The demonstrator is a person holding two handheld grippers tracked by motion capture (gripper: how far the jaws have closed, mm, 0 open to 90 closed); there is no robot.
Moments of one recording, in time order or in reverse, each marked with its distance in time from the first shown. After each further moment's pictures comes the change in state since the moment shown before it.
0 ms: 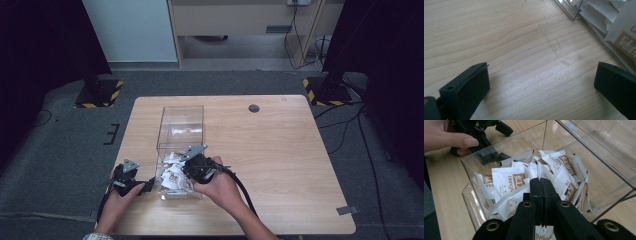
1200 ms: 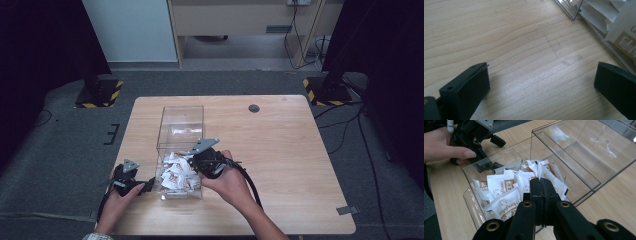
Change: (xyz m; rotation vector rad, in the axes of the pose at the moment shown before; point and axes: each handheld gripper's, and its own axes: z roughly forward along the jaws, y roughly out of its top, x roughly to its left) left arm 0.000 0.000 0.000 -0.001 0.000 -0.001; right arm -0.013 0.006 -0.037 -0.058 -0.043 0.004
